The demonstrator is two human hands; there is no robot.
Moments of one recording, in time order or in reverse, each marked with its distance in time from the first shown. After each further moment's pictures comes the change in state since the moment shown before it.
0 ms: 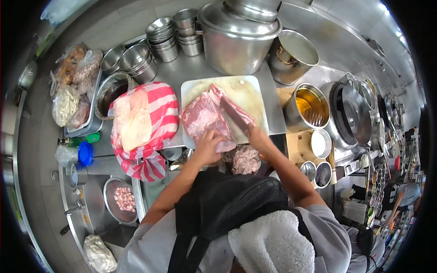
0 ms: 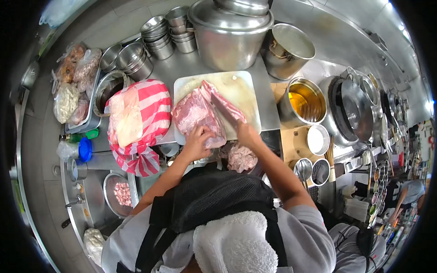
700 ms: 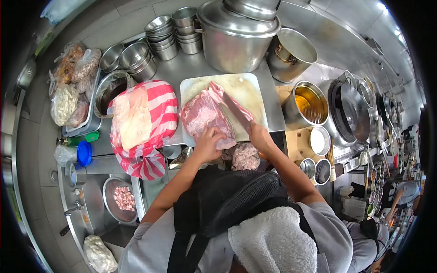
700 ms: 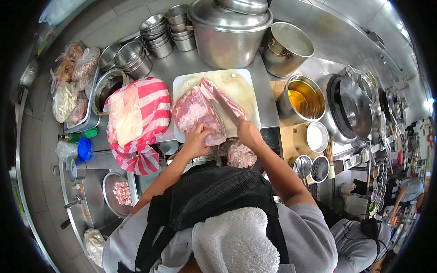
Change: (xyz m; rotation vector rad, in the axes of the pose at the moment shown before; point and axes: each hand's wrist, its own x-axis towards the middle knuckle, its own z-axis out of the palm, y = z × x) left_hand -0.001 0.004 -0.004 -0.057 -0.016 -0.041; right_hand -0.016 -0.004 -0.003 -0.011 0.125 -0.070
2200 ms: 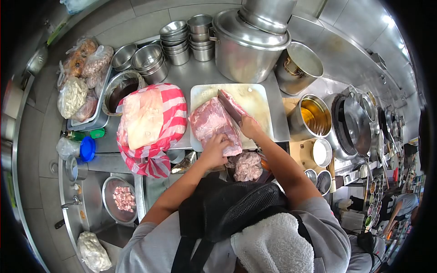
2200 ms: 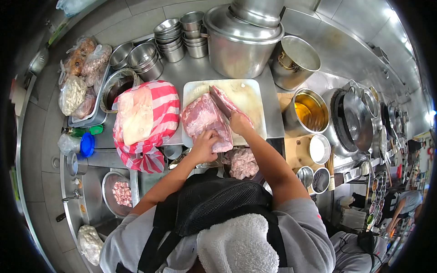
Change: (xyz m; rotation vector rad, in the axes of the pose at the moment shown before) left_hand -0.006 -0.009 0.003 -0.014 0.014 0.023; right_hand 0.106 -0.024 0.043 -0.032 -0.068 -0.057
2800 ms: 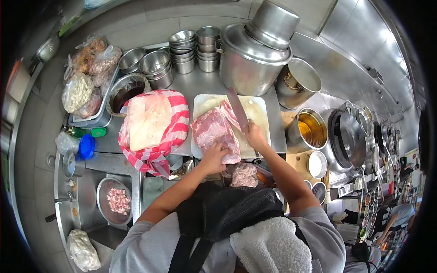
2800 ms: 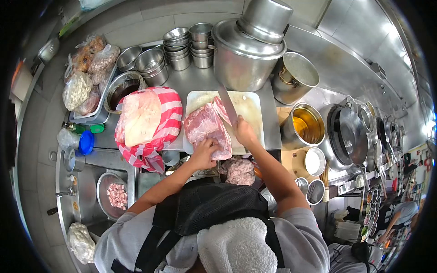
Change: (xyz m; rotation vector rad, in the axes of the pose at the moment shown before) left_hand -0.007 0.005 -0.004 0.052 0.013 0.004; right_hand -0.020 -0.003 -0.019 0.091 0.368 -0.191
